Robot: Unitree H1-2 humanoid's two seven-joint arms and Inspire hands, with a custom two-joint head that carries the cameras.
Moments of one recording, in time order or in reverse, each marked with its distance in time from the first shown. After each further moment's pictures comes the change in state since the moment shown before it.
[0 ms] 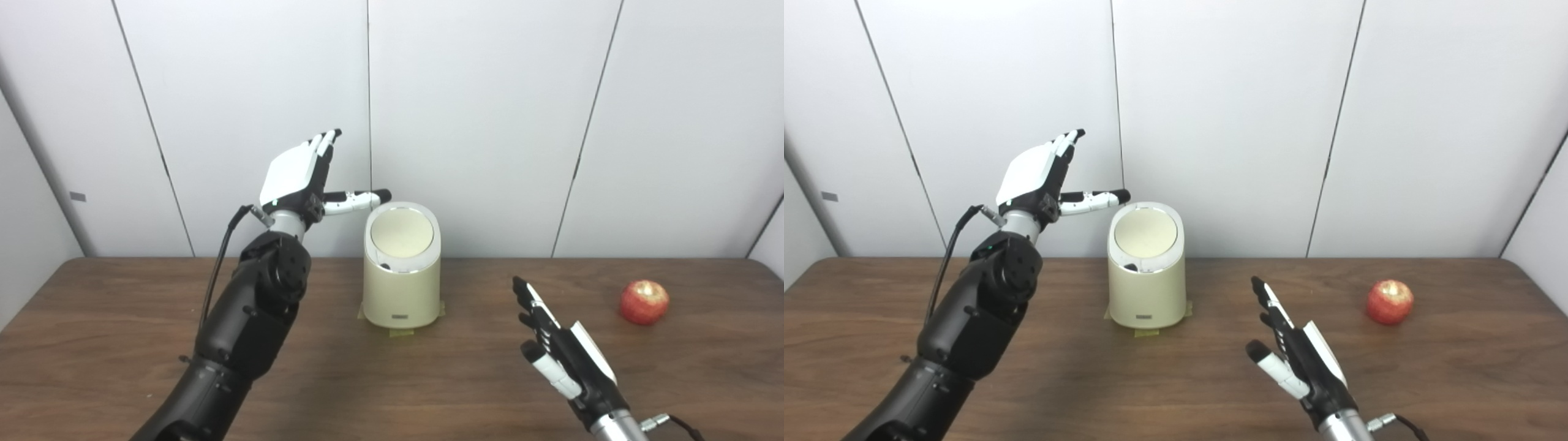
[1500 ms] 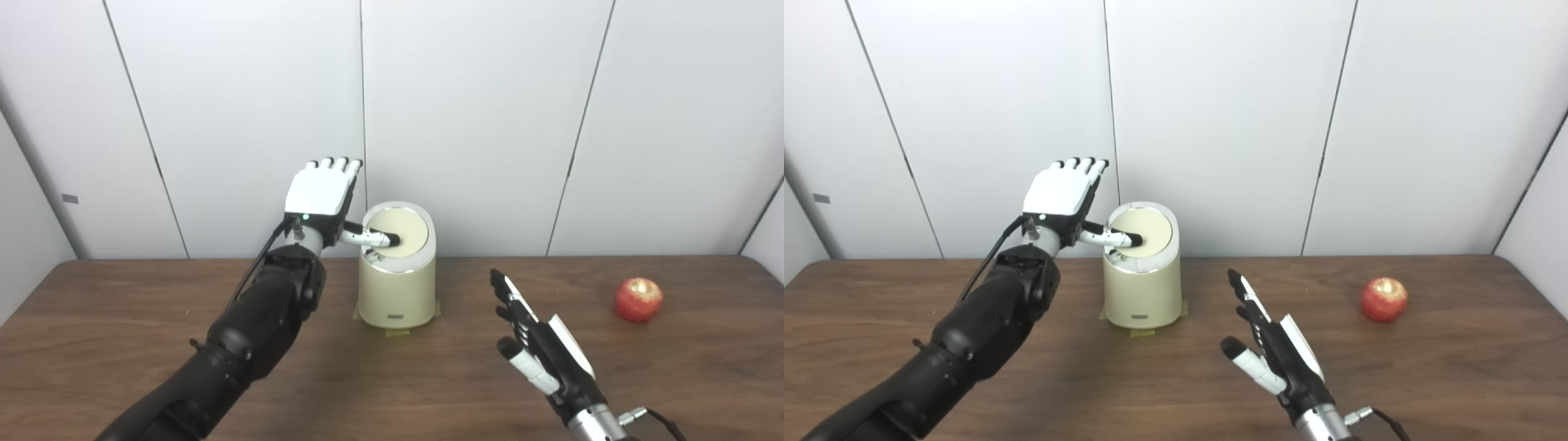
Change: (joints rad) left arm -0.091 0.067 -0.345 0.186 0.289 0.004 -0.005; right arm -0.003 0.041 0.026 -0.051 -0.020 0.033 -0.001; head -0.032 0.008
